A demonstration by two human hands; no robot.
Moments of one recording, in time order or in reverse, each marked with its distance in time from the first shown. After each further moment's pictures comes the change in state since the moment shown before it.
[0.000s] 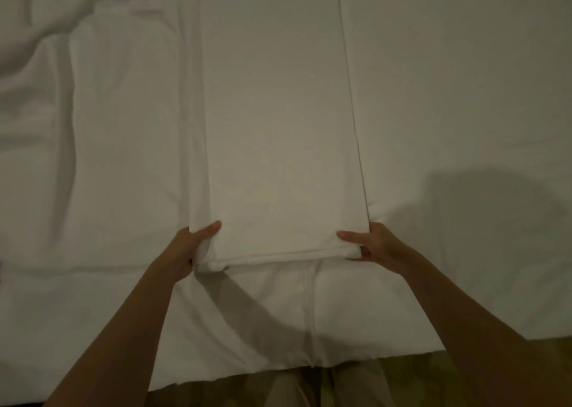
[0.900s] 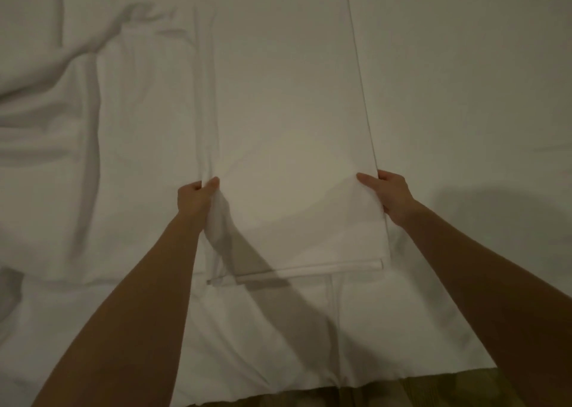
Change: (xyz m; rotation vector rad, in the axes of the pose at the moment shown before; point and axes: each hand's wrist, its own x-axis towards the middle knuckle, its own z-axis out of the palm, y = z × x) left_hand 0.047 0.075 0.001 0.165 0.380 0.276; right_hand 0.043 -0.079 0.022 -0.014 0.337 -0.308
